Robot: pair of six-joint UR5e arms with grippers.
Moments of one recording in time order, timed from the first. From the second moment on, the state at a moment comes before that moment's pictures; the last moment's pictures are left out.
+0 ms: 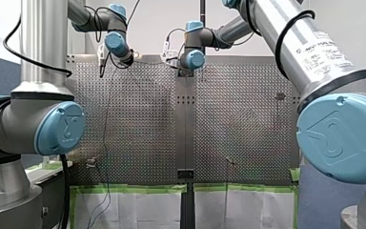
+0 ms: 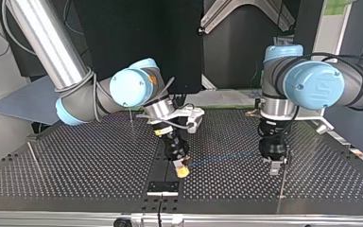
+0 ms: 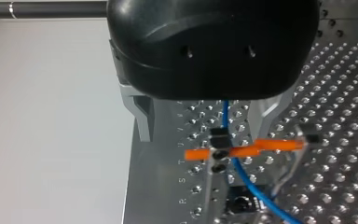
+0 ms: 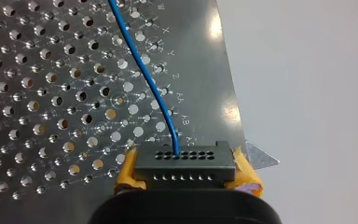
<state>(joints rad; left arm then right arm) -0.11 -1.60 -1.56 -3.09 -1.71 -1.54 2.33 -0.97 0.94 -0.16 1.53 1.74</state>
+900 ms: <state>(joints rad) -0.12 -1.62 -1.55 -3.06 -1.73 -1.56 2.32 -0.97 0.95 -0.16 1.53 1.74</state>
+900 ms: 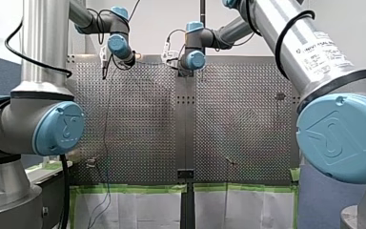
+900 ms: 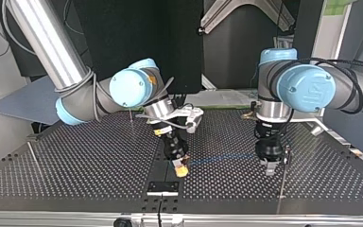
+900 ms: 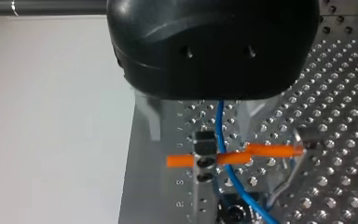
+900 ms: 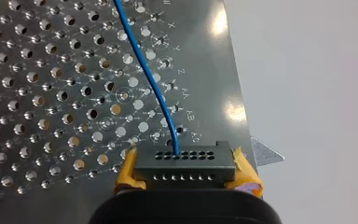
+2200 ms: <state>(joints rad) -0.22 -1.68 -1.72 -2.88 -1.76 -1.50 2.31 -0.97 1.11 -0.20 1.62 1.69</state>
